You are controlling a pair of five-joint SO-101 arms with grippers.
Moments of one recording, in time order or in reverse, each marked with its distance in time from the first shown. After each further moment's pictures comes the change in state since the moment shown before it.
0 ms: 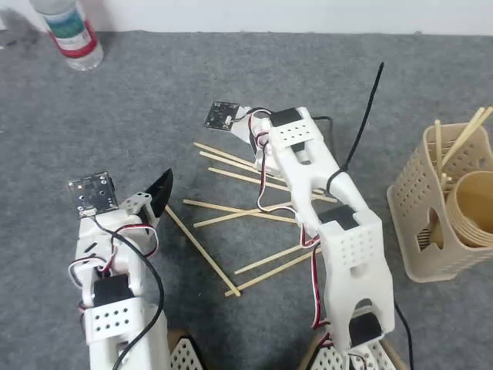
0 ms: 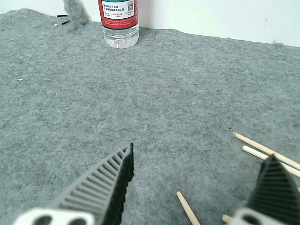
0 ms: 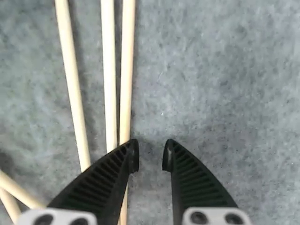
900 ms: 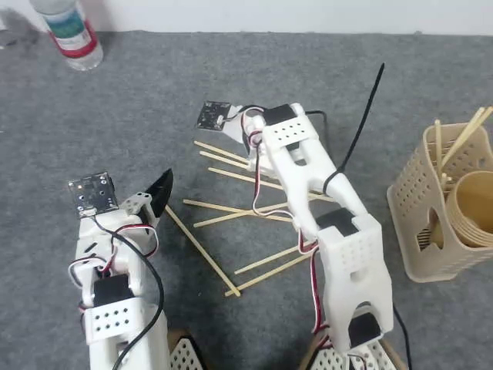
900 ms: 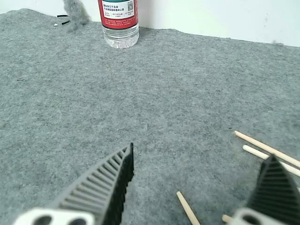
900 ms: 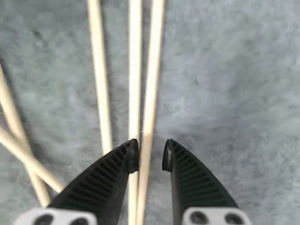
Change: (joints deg) left arm 0.0 0.0 0.0 0.0 0.0; right arm -2.6 -2.7 -1.3 5.4 -0.2
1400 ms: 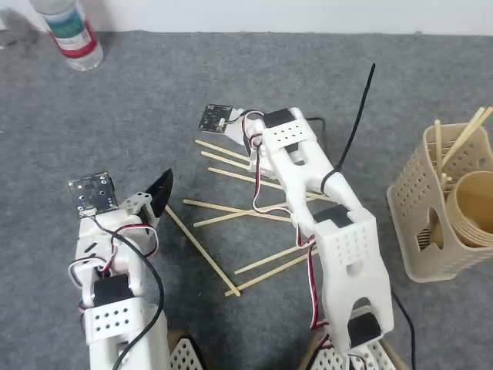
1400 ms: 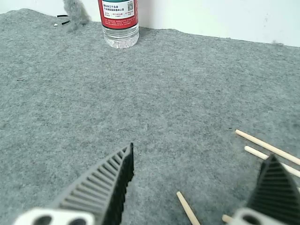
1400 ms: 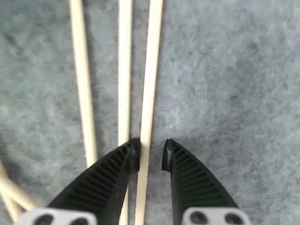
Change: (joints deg) left arm 0.0 0.0 0.0 0.0 0.0; right arm 1.2 6.0 -1.9 -4.2 0.0
